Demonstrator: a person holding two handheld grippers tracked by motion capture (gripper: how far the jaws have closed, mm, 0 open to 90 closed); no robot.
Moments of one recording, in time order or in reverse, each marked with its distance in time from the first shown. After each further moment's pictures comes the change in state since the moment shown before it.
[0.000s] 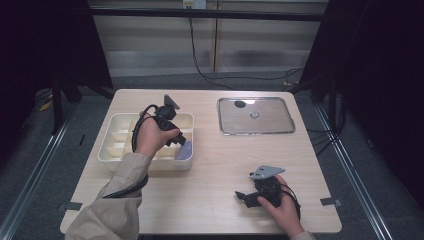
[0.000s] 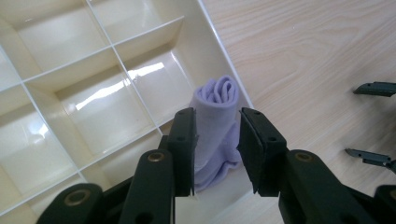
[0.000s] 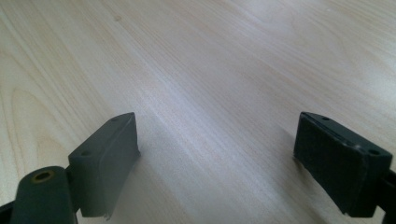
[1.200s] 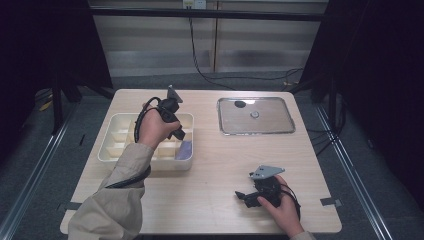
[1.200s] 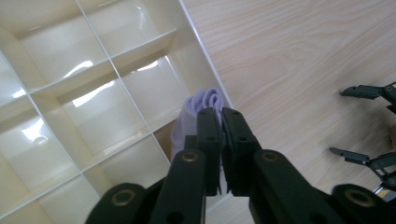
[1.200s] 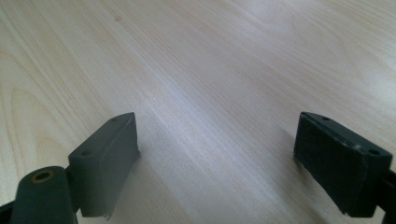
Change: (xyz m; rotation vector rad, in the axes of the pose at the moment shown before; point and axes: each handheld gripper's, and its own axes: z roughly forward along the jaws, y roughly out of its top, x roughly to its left) left arm -0.007 0.019 -0.007 0.051 -0.001 -0.017; right arm 0.000 0.000 0.000 -0.001 0.000 -0.001
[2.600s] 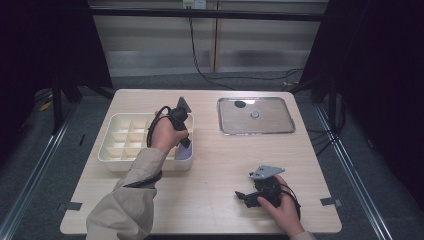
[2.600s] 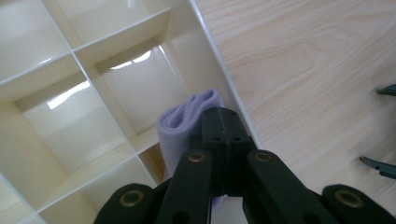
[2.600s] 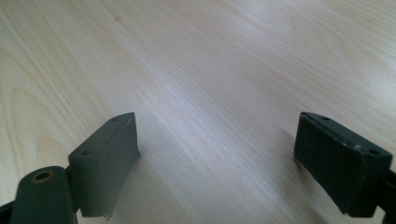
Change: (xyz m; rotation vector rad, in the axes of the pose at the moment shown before) left arm -0.002 0.004 0.045 0.069 0.032 0.005; right arm 0.000 0.000 0.000 -0.003 -0.005 -0.007
